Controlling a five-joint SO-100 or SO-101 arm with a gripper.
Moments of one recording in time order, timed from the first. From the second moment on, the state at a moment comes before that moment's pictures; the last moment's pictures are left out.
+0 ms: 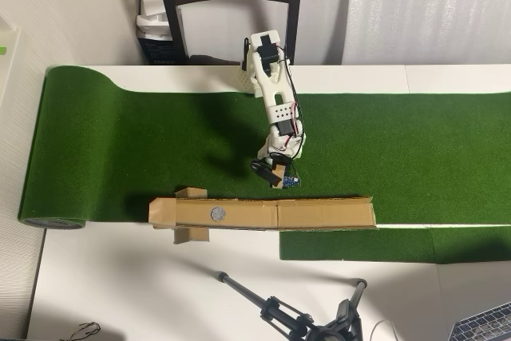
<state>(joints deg) -16.1 83.9 104.0 63.7 111.9</state>
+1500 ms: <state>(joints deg) -16.0 83.9 104.0 65.1 111.9</state>
